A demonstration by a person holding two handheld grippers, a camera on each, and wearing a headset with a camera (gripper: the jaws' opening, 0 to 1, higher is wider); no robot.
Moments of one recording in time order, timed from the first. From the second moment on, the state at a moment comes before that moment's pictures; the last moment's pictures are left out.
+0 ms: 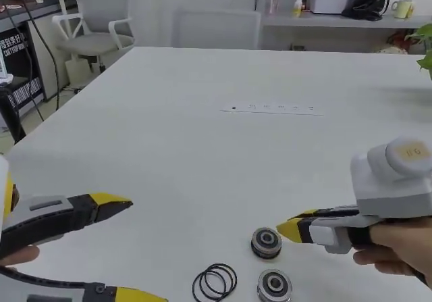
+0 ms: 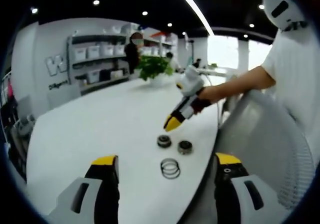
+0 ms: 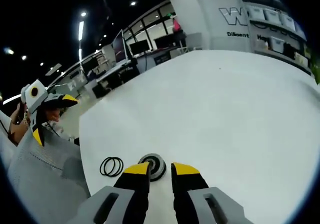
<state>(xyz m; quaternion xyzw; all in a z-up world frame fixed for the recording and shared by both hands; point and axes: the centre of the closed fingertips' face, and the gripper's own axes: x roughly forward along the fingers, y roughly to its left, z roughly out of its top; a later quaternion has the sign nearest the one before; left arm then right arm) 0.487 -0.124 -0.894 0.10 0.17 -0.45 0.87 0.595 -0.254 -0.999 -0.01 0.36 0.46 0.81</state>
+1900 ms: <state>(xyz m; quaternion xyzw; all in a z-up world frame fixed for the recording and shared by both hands) 0.593 -0.237 -0.948 0.15 0.17 -0.52 0.82 0.575 -0.250 -1.024 -0.12 0.36 0.51 0.77</state>
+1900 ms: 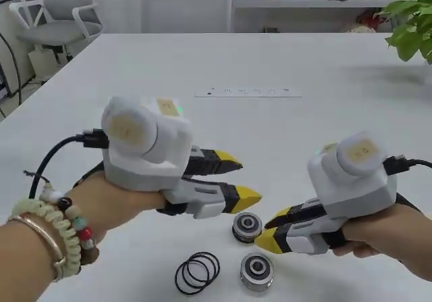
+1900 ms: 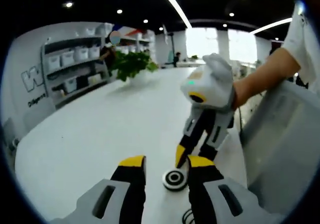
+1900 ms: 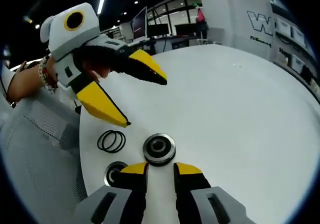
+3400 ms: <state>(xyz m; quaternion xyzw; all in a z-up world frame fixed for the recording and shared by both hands) 0.586 -0.240 -1.005 0.15 0.23 -0.50 0.82 0.577 -0.247 -1.025 -0.18 0.32 0.52 0.77</state>
